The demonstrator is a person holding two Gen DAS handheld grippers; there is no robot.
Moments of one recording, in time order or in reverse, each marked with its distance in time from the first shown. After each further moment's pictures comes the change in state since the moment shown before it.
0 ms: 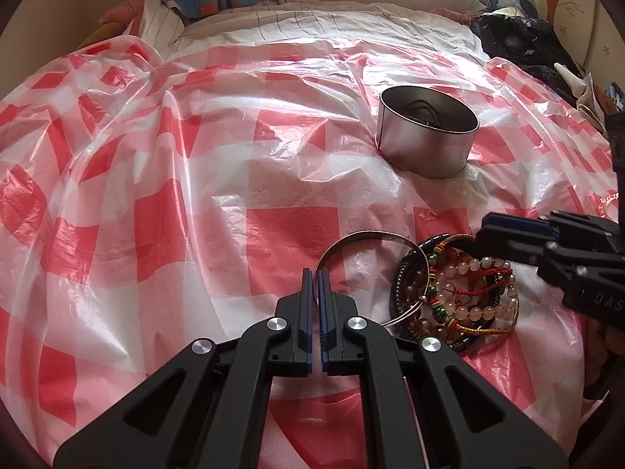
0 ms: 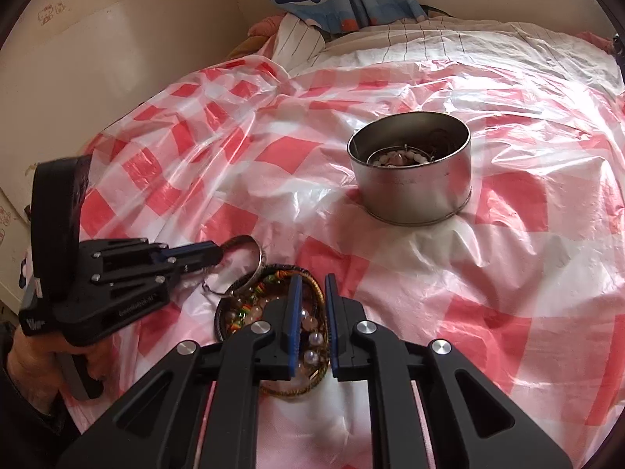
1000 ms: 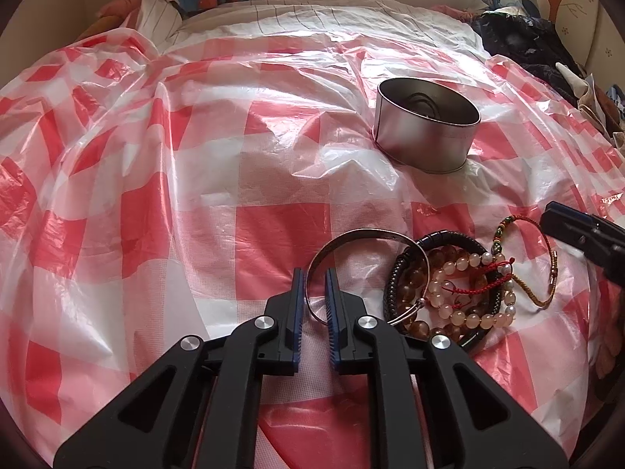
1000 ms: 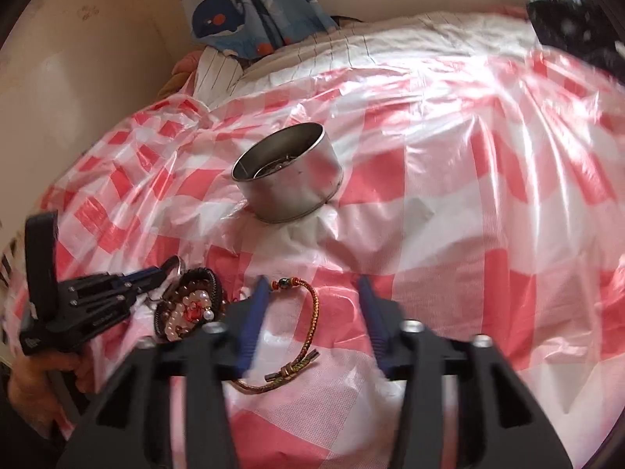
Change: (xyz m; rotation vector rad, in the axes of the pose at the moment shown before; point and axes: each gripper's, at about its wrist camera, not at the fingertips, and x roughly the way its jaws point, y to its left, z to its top) left arm 0.009 -0.004 -0.002 -0.010 0.013 -0.009; right arm -0.050 -0.035 -0.023 0.133 -0.085 -0.237
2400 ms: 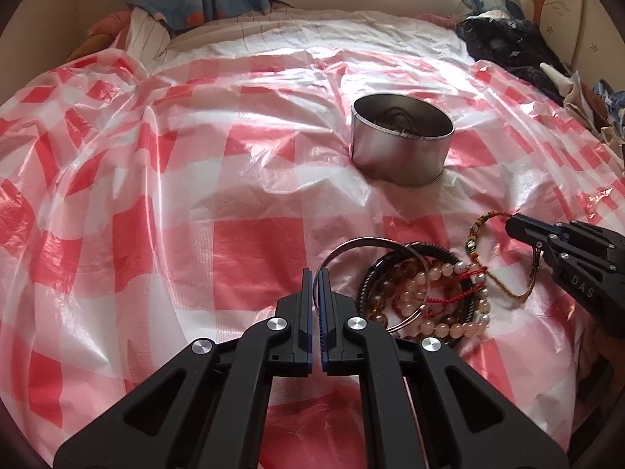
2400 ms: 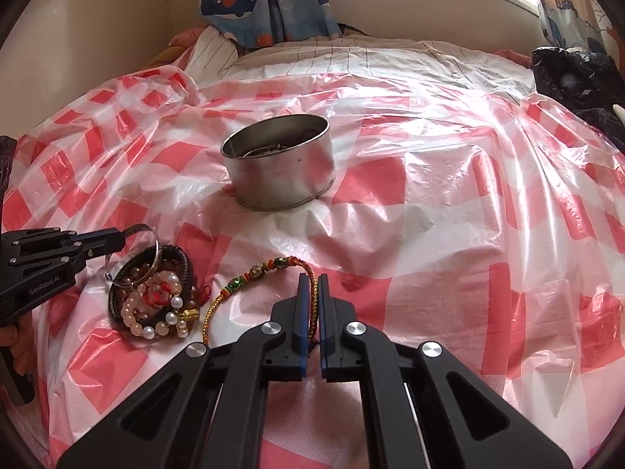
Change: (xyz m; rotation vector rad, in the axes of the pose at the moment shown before) left arm -0.008 -0.013 0.003 0.033 -0.041 -0.013; right arm 0.016 0.015 -0.009 -0.102 -0.018 -0.160
